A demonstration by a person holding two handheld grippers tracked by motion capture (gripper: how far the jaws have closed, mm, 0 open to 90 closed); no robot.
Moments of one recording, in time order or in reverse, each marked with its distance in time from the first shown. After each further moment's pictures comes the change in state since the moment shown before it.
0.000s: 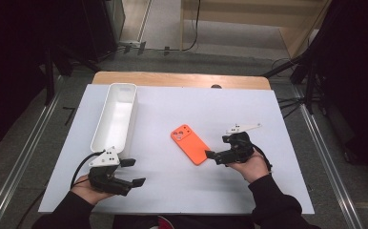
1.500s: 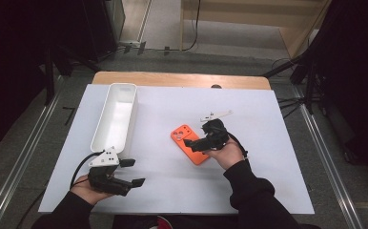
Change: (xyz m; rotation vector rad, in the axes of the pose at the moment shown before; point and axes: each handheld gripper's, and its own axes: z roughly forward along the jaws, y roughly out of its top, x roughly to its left) left arm 0.001 -0.001 0.000 0.002 -0.004 -0.002; right arm 0.026 0.050 0.052 0.019 -0.028 -0.036
